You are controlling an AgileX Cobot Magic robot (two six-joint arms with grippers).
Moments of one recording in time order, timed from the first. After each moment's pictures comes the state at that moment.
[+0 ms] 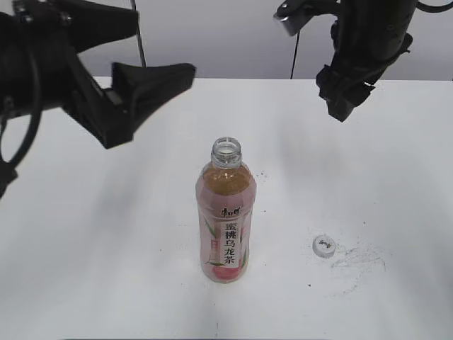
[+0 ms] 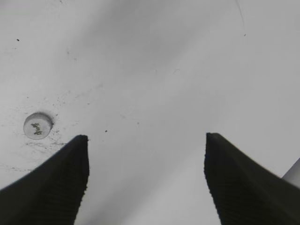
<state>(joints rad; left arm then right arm) -0.52 1.23 -0.63 0.83 -0.52 -0.48 0.51 1.84 -1.60 -0.24 1.22 -0.36</state>
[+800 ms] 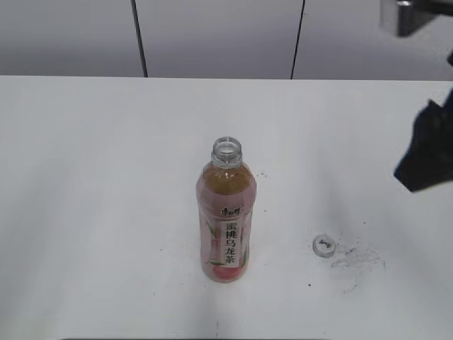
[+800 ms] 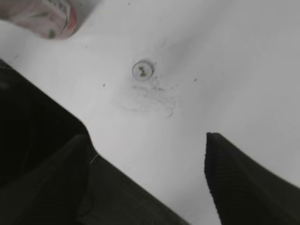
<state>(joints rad) -0.52 0.46 -0.63 -0.02 0.97 -0.06 0.50 1.32 -1.19 0.04 1.22 -0.34</state>
